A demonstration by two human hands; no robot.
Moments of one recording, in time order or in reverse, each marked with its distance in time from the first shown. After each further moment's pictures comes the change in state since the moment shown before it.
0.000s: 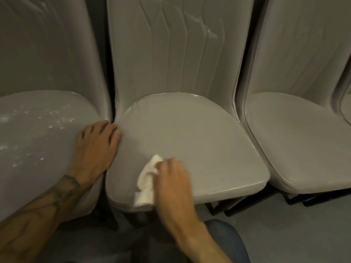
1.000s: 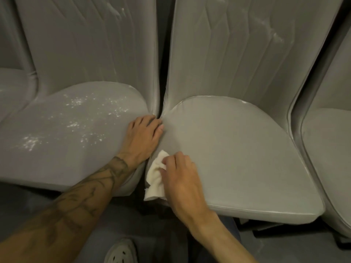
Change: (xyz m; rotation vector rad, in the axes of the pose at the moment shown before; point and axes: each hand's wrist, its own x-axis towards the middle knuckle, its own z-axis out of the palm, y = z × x) left_hand 0.000 -0.007 -0.003 -0.032 -0.081 -0.022; right_hand 0.017 -0.030 0.026 -0.080 -0.143 -0.425
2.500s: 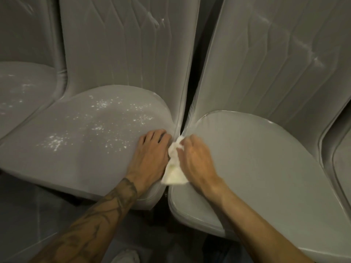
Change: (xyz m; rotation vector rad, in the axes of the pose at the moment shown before) left_hand -0.031 -0.028 -0.018 0.076 0.003 0.022; right_hand 0.108 0.011 0.041 0.020 0.027 -0.023
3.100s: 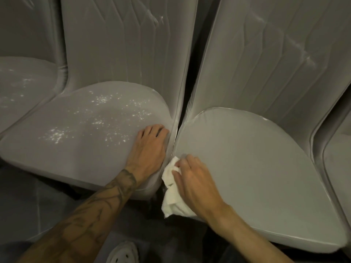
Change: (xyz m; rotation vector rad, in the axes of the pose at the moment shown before) left_hand -0.002 0.003 -0.003 -0.022 0.023 -0.029; right_hand -0.070 -0.015 -0.031 0.033 -0.108 -0.103
